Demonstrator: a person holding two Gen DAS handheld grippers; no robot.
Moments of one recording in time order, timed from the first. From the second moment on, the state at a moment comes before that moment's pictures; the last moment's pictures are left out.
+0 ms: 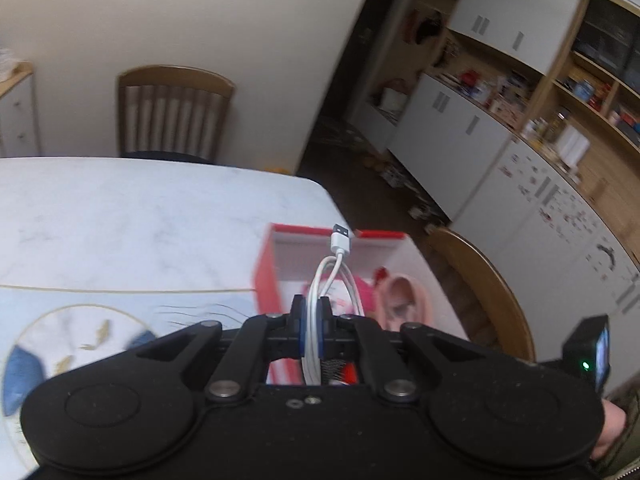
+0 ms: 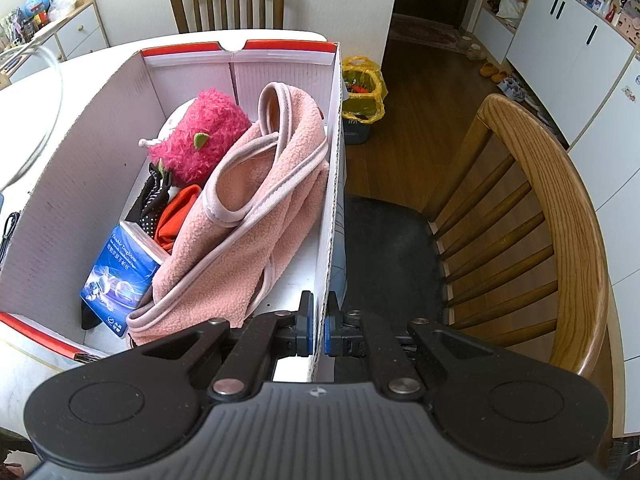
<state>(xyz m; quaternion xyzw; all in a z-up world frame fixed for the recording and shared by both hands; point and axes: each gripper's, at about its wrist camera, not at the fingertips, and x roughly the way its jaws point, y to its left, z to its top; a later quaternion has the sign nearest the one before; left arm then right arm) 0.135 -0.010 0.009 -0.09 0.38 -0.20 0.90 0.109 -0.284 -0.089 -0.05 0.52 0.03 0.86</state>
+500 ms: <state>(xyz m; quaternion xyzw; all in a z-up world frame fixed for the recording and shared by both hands) 0.132 -0.095 -0.025 -0.03 0.41 -0.29 0.86 0.109 -0.284 -0.089 -0.04 0.51 0.03 0.86</state>
